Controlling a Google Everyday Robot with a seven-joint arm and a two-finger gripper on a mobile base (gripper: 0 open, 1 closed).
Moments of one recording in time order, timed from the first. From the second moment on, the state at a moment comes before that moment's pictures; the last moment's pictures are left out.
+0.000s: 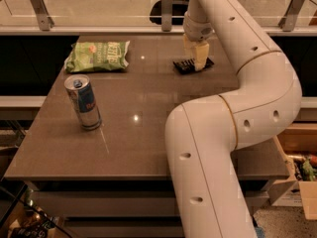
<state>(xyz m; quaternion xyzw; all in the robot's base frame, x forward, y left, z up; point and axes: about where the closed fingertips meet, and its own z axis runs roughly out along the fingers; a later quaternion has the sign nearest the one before) 0.778 -0.128 0.823 -0.83 0.55 -0.06 0.08</state>
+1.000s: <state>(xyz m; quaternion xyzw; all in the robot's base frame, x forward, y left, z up) 0.778 -0.128 0.825 -0.83 0.55 -0.06 0.08</state>
